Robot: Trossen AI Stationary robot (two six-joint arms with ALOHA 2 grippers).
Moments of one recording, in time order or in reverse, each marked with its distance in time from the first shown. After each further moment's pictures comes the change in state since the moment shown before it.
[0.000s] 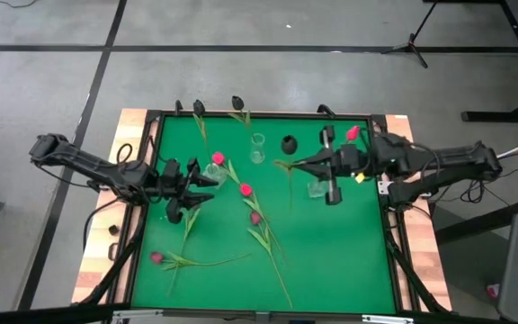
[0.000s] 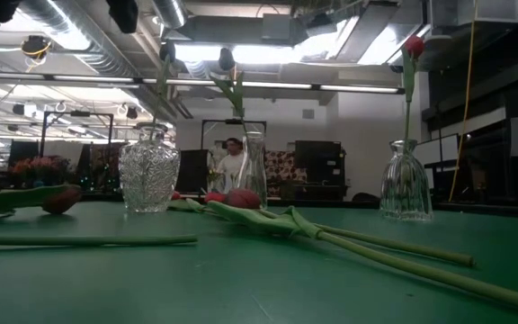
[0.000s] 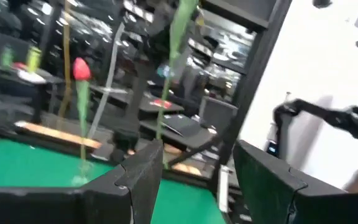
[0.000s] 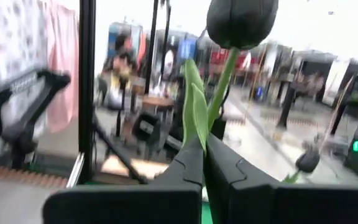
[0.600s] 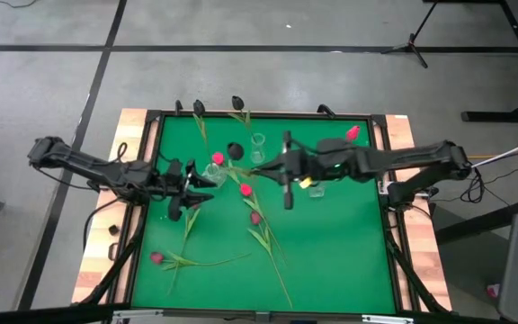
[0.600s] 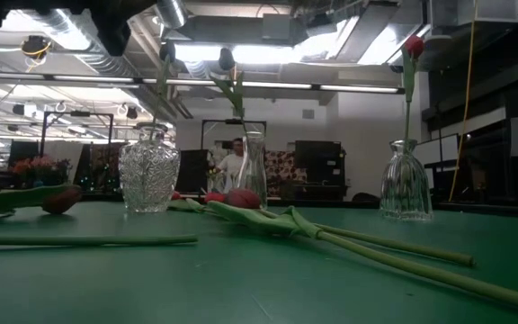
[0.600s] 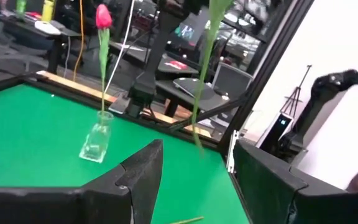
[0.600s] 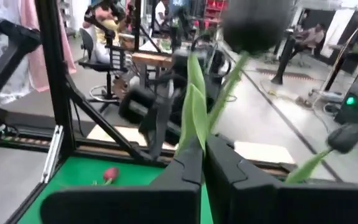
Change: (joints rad) left arm 0.028 -0.099 0.000 -0.284 0.022 -0.103; right arm 0.000 0.371 0.356 -0.220 0.071 0.009
